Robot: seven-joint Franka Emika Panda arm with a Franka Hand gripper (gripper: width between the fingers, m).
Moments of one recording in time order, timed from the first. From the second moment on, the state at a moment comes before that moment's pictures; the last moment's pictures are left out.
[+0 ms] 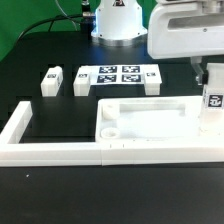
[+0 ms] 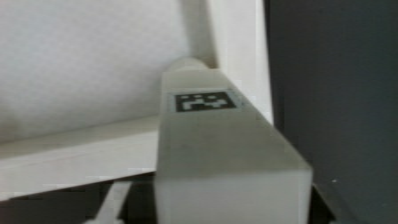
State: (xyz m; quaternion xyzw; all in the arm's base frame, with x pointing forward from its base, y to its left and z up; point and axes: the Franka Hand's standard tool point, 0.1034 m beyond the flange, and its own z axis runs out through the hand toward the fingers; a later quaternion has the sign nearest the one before) arm 0.643 0.113 0.115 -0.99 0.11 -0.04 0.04
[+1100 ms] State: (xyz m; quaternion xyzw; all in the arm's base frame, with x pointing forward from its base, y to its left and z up) arm 0.640 0.114 0.113 -0.85 0.52 0.00 0.07
